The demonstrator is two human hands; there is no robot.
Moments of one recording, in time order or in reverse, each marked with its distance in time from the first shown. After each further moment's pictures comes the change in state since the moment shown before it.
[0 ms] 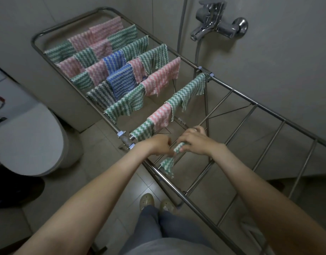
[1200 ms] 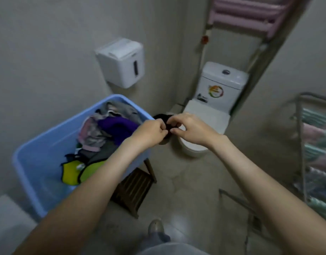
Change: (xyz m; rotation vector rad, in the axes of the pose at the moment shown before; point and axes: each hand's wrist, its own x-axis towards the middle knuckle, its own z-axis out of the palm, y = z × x) left_hand -0.403 -0.308 0.066 -0.641 1.096 -0.902; right_hand 0.099 -0.558 0.011 -0.150 -0.067 -1.266
